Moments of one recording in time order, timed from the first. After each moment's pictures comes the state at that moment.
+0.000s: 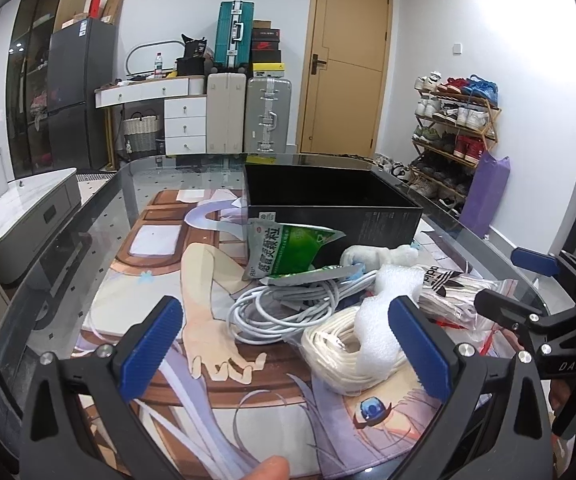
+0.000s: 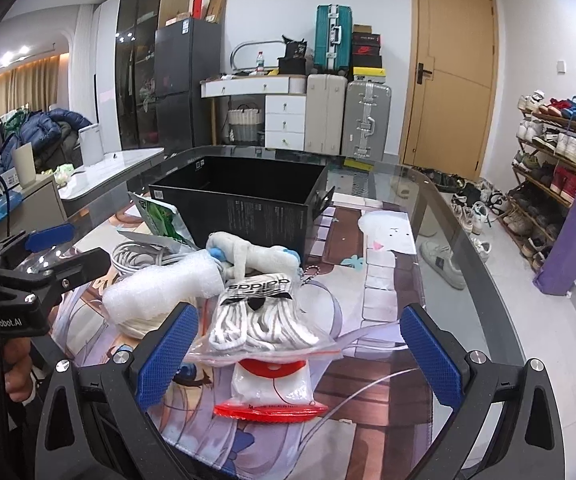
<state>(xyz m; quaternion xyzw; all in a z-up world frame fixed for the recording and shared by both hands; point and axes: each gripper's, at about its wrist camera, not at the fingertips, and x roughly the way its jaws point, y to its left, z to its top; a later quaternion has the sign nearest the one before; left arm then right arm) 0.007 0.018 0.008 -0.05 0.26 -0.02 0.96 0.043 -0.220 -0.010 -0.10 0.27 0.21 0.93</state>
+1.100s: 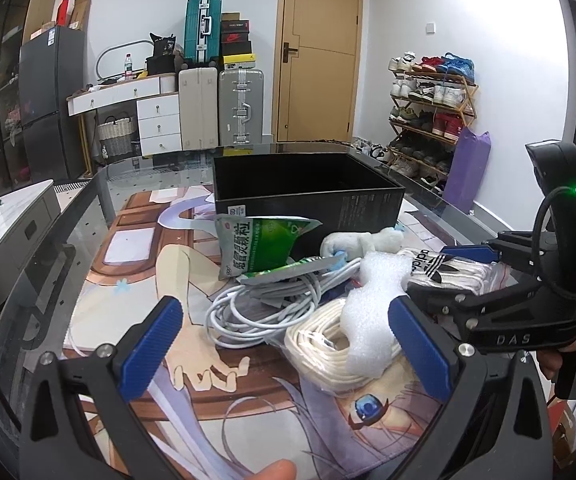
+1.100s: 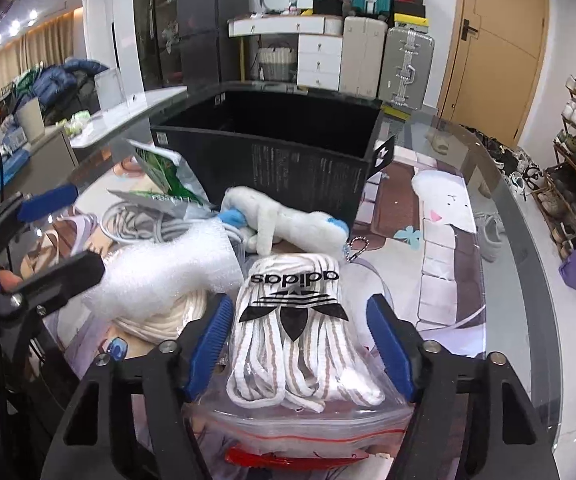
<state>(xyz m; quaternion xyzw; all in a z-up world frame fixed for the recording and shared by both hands) 0.017 0.010 0.002 -0.02 0.28 -0.06 0.96 0.092 -0.182 -0.035 -0.14 0.38 0.26 0.88</state>
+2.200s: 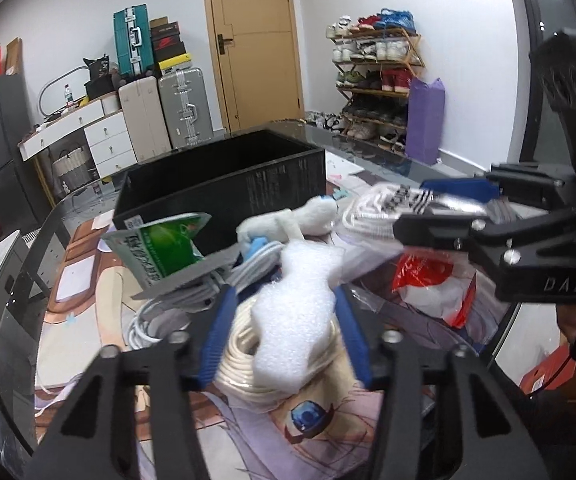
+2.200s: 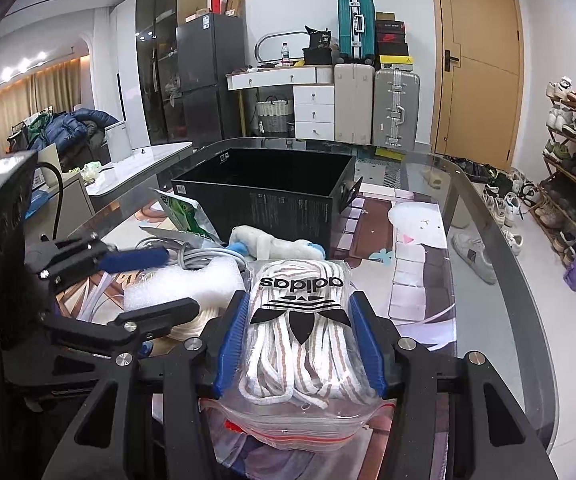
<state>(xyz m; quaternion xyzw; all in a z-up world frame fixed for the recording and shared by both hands) 0.027 -0.049 -0.005 0.09 0.31 -0.13 0.94 0.049 -0.220 -0.010 -0.08 0.30 0.27 0.91</state>
